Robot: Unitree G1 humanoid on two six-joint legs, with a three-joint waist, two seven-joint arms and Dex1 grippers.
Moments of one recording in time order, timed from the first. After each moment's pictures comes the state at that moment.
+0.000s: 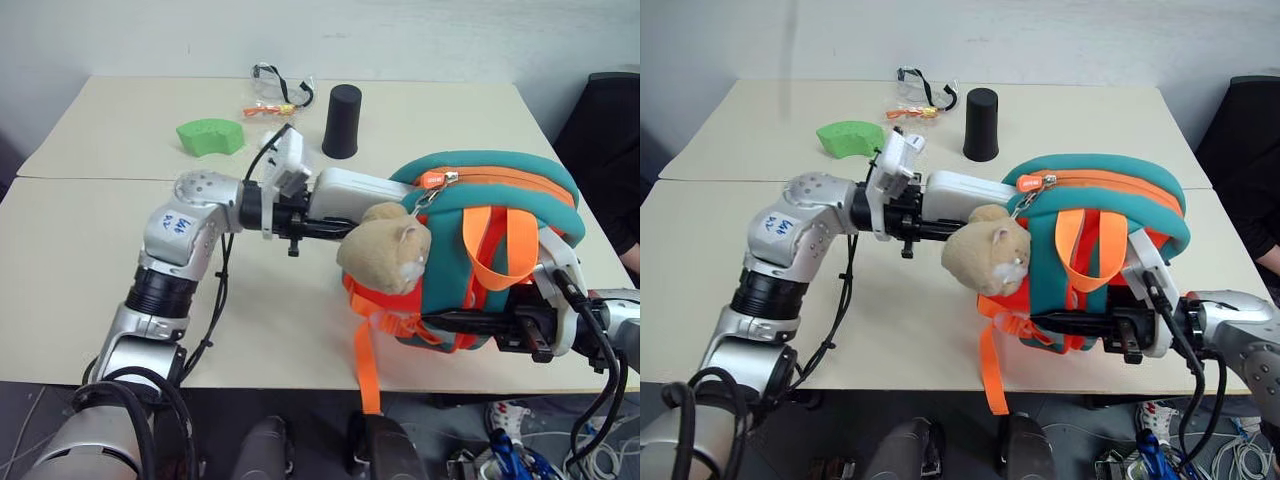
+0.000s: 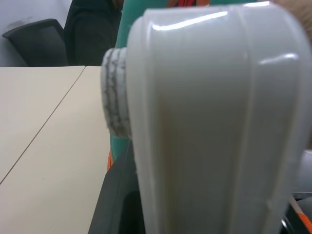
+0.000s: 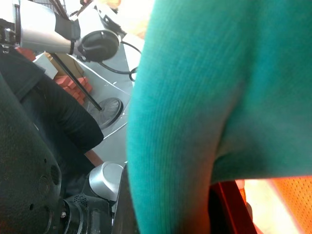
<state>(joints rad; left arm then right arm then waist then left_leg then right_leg) -0.89 0.41 -0.18 0.07 -0.41 0.52 -1.11 -0.13 -0.95 -0.30 -0.49 1.08 0.86 1.09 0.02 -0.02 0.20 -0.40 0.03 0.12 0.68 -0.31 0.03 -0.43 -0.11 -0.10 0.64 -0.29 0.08</state>
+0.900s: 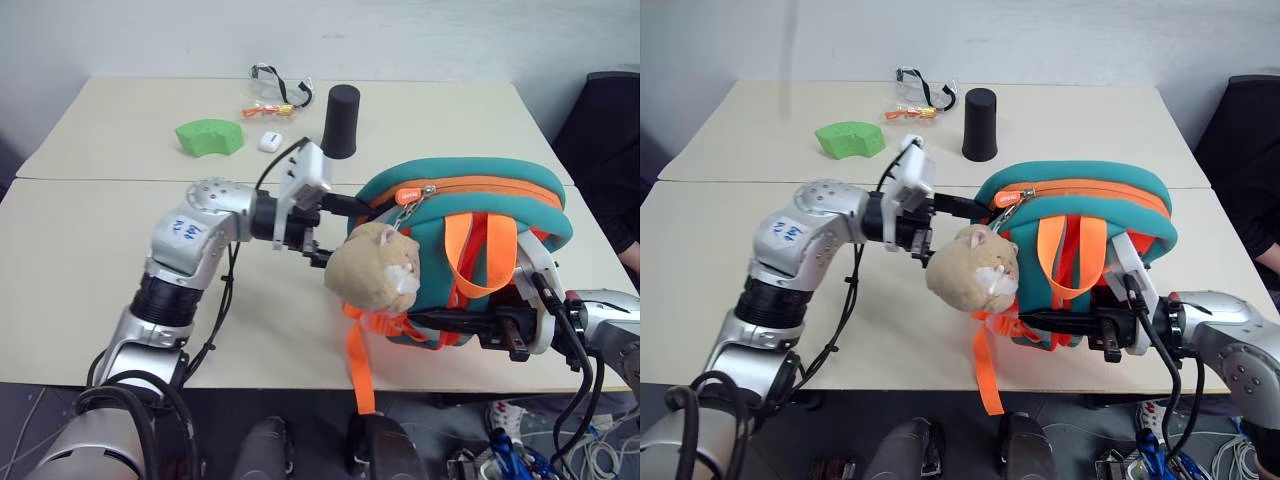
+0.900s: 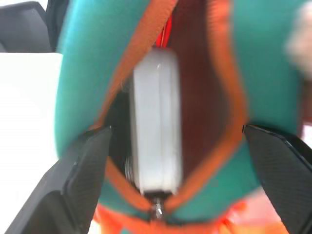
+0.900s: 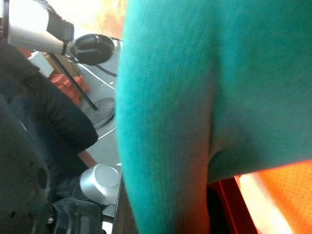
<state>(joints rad) -0.90 0.47 -0.15 0.00 -0.45 0.63 -1.16 -0.16 -0.89 -0.23 -0.49 1.02 0.81 1.05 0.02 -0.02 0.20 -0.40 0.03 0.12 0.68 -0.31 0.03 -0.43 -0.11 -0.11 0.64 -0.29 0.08</state>
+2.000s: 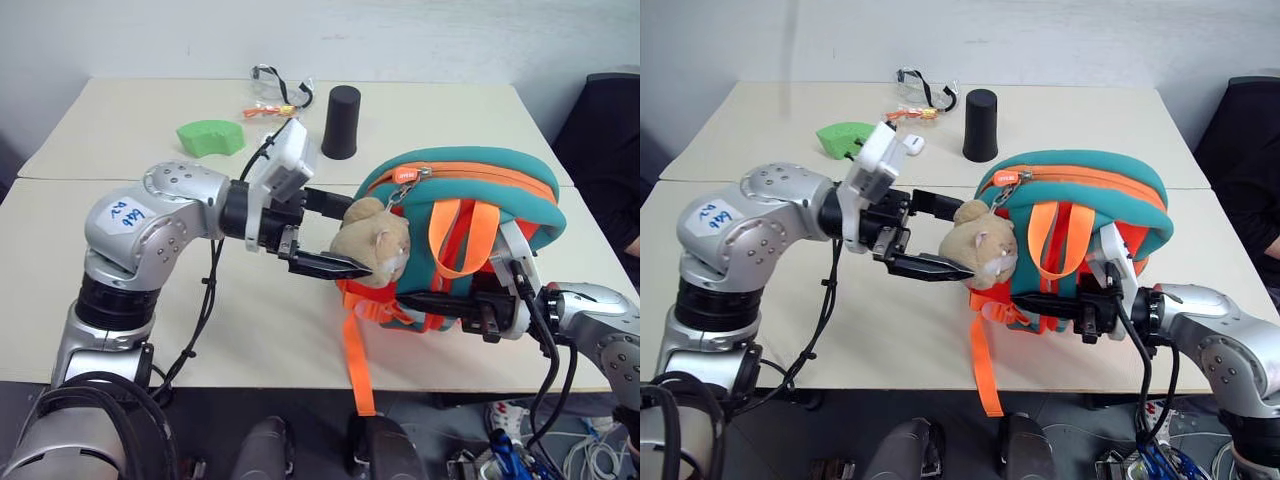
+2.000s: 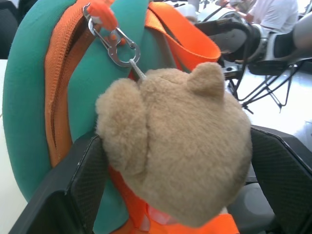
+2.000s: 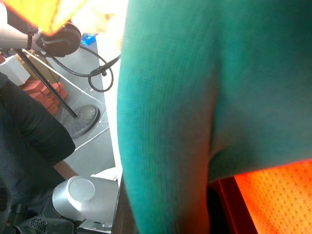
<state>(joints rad) -0.93 0.59 -0.14 -0.22 -0.67 0.90 -1.05 -0.22 -0.83 -0.17 -0.47 0.97 0.79 0.96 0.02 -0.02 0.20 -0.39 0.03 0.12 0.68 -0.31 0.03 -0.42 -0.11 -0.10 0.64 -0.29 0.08</state>
